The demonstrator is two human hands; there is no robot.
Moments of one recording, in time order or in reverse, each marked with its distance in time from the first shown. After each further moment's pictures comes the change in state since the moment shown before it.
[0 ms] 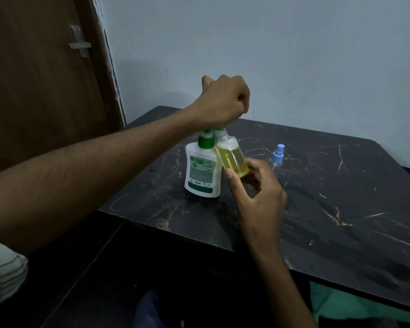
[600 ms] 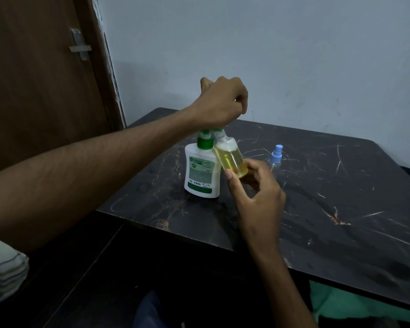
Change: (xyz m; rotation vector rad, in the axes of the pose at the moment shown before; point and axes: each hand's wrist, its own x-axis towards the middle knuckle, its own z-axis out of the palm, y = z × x) left_hand 0.001 0.000 0.000 0.005 0.001 -0.001; right_hand 0.000 0.000 0.000 0.001 0.006 0.002
